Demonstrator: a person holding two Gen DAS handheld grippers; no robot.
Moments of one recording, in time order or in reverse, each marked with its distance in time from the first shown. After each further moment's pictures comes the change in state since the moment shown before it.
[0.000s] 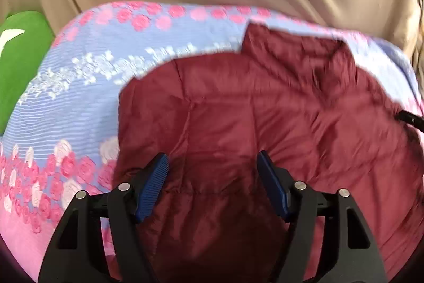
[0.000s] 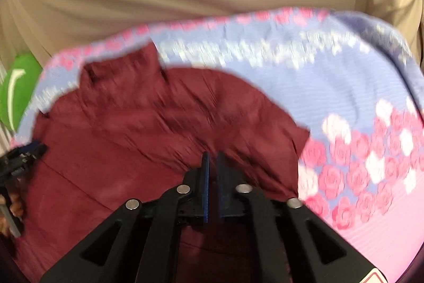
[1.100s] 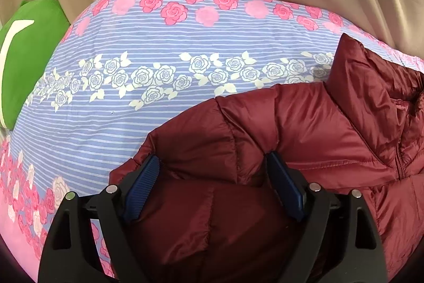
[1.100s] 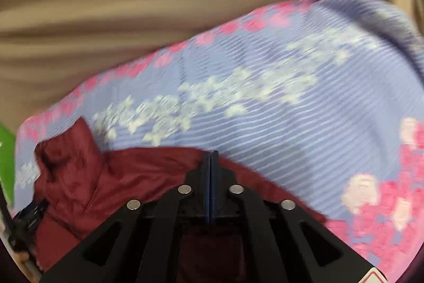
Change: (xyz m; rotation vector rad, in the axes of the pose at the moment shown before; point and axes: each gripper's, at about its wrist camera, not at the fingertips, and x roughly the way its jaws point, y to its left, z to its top) left arm 0.088 0.029 0.044 -0.092 0.056 0.216; right arm 0.065 -0.039 0.061 0.234 -0.048 -0.118
